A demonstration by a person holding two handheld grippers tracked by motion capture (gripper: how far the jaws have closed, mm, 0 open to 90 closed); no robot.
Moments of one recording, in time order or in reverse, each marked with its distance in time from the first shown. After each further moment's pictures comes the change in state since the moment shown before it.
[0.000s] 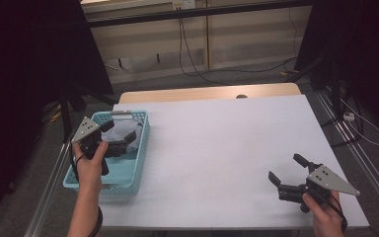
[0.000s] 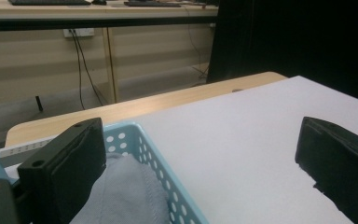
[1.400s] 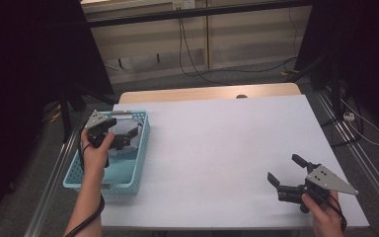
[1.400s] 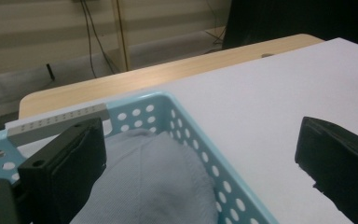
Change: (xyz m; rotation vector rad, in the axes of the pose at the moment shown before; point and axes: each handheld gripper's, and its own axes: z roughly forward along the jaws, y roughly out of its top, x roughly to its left) left arm 0.031 -0.011 0.039 0.148 0.050 -0.006; right arm 0.001 -0.001 0.001 0.010 0.022 -0.008
